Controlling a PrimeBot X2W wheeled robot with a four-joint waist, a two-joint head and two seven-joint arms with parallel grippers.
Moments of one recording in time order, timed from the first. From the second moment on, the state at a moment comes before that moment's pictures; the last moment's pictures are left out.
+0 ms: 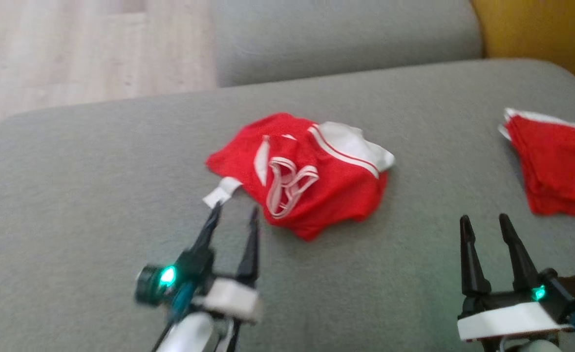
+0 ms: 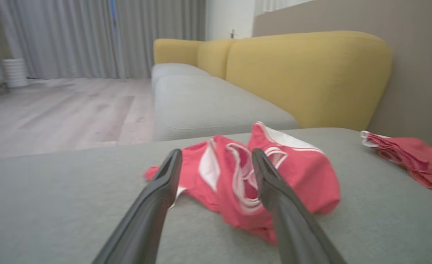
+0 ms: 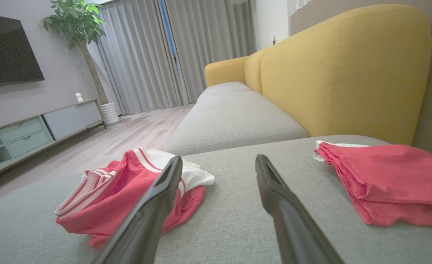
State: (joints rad) left arm -0.27 0.08 -0.61 0.43 -0.41 0.20 -0.25; right arm 0.11 -0.05 0.03 0.09 0.20 0.13 -0.26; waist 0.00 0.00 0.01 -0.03
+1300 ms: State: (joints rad) left arm 0.11 0.08 -0.34 0.17 -0.15 0.17 -0.25; right arm 0.22 -0.04 0.01 0.12 0.22 0.13 -0.26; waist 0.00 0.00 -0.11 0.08
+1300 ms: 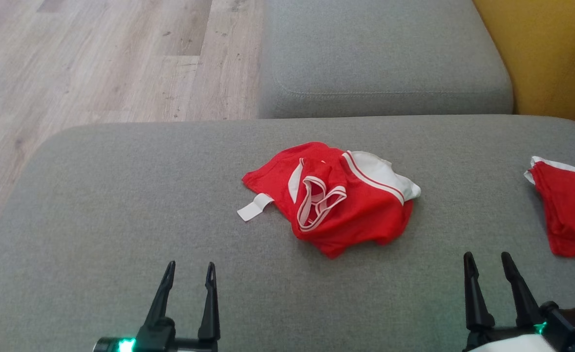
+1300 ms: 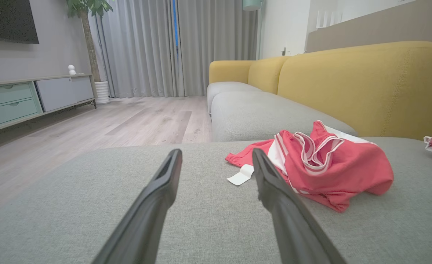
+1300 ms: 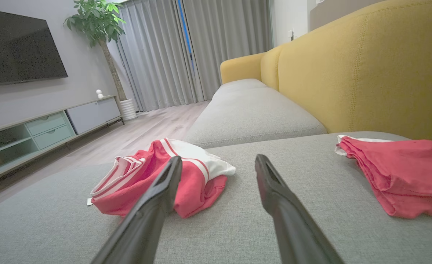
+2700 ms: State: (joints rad) left arm -0.66 0.04 -0.74 0.96 -0.28 0.13 -0.23; right arm 0.07 -0.04 0.15 0.11 0.17 0.13 -0.26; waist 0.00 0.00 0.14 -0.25
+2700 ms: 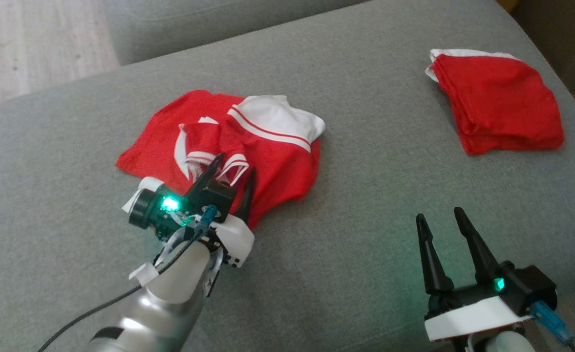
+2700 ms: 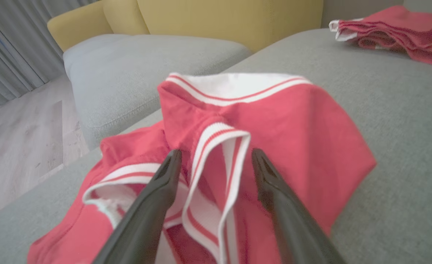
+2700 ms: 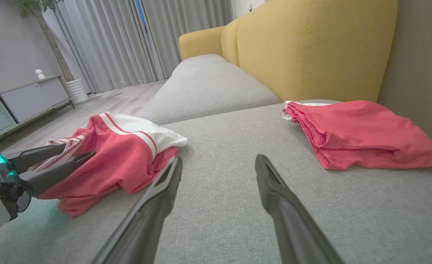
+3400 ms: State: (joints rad) left arm -0.91 0.04 -0.77 0.78 -0.47 -0.03 -0.25; right arm 0.12 -0.04 0.16 0.13 0.19 0.13 -0.26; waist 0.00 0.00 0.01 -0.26
